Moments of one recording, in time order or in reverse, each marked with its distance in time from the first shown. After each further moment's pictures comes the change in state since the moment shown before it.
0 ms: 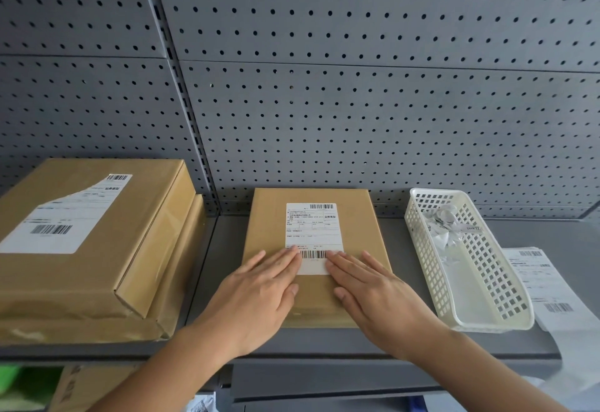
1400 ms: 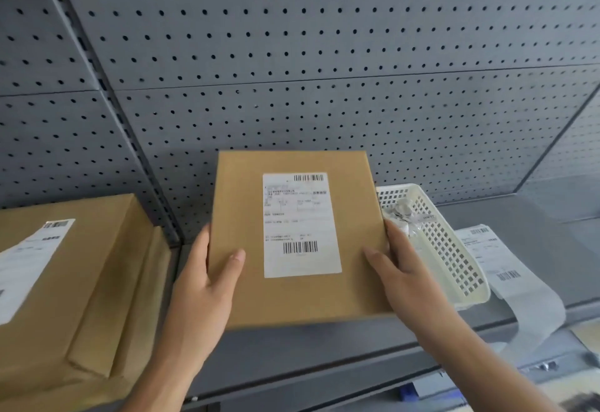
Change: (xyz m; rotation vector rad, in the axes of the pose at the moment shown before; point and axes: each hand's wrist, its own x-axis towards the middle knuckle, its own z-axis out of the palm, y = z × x) left_hand 0.000 0.018 -0.066 -1.140 0.437 -0.481; right_hand -0.012 -0.016 -0.078 0.987 0.323 0.890
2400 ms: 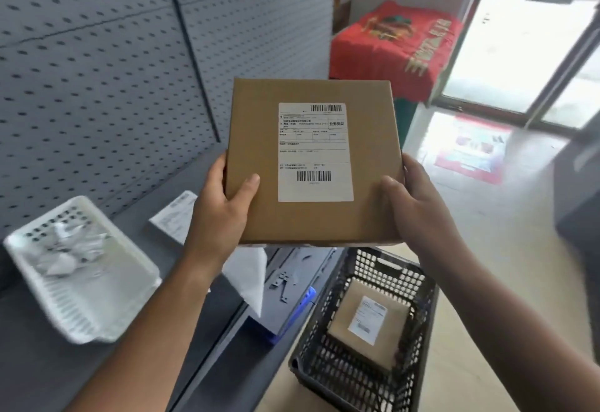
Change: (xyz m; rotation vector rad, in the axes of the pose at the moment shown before) left_hand -0.139 0.113 0.441 -0.116 -0.807 0.336; right_hand -0.173 0.147 -0.388 0.106 0.885 0.091
